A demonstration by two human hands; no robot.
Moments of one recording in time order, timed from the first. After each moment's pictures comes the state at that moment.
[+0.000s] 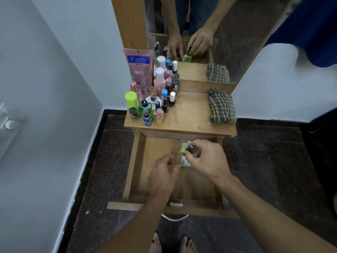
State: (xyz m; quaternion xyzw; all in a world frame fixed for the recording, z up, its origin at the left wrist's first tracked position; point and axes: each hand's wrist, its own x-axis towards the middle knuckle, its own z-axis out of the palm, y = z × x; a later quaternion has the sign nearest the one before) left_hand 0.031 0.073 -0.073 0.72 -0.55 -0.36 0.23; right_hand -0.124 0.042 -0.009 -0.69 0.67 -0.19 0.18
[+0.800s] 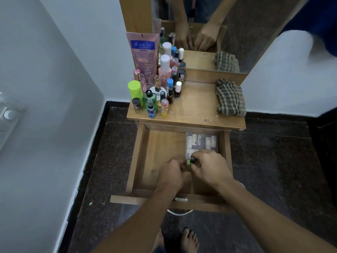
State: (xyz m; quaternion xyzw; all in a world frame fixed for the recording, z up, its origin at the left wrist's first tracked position) left_hand 0.023 0.072 -0.086 0.68 -0.59 -0.42 0.08; right_hand -0.120 0.062 -0.035 -0.74 0.65 0.01 0.18
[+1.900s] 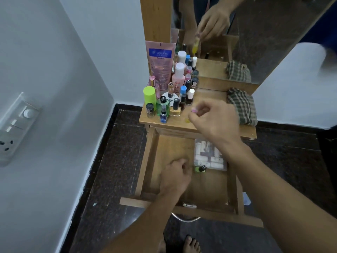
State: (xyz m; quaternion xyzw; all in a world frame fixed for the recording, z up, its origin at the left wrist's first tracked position) left_hand 0.040 0.067 -0.074 0.70 -0.59 -0.38 0.14; right_hand -0.071 -0.027 0.068 -0.65 0.70 -0.26 0.16
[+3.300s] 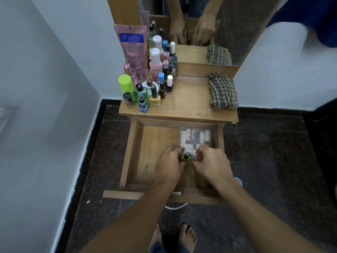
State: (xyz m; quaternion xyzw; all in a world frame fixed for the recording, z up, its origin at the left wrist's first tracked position) left_hand 0.010 0.069 -0.083 0.67 -0.65 -0.34 0.12; right_hand -0.135 0.078 -0.039 -0.62 0.75 -0.03 0.23
